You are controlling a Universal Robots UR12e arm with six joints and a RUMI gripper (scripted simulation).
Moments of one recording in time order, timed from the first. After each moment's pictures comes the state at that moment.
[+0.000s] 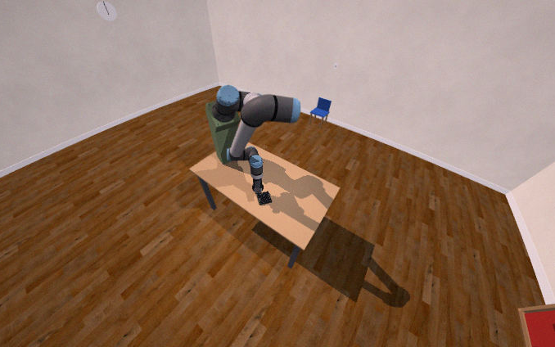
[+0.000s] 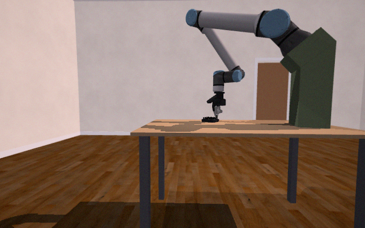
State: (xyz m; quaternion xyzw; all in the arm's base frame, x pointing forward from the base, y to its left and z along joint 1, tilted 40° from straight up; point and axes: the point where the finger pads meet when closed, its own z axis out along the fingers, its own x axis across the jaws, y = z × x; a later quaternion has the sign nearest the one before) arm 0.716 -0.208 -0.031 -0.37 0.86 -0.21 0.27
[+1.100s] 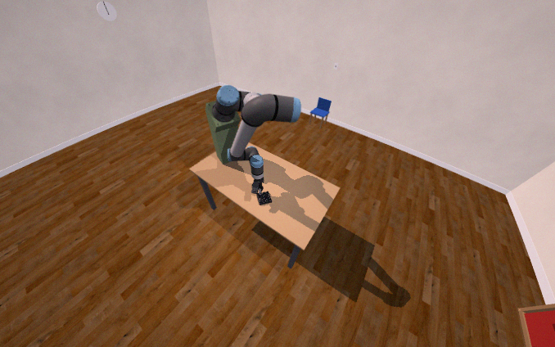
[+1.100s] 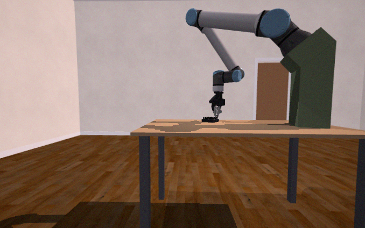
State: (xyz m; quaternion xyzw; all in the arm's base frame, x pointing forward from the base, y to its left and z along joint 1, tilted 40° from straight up) arm 0.715 -0.209 -0.032 -0.23 0.91 -0.17 0.30
